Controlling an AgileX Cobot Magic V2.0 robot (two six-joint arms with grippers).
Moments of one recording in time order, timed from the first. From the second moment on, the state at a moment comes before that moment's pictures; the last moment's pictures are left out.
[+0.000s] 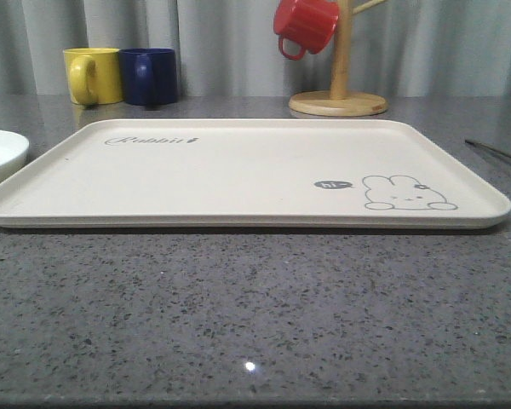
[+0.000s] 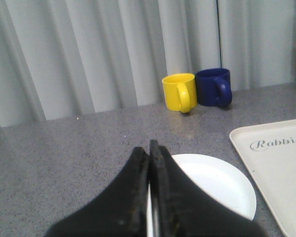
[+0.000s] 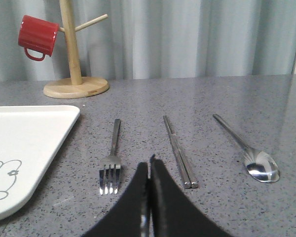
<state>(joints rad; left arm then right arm) -0.03 0.21 -0.41 0.10 0.32 0.02 -0.05 -0.01 0.03 -0.08 0.03 0.14</state>
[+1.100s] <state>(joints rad) -0.01 1.16 -1.08 0.15 0.86 -0.25 -0.05 -0.01 0.03 -0.08 0.03 0.14</state>
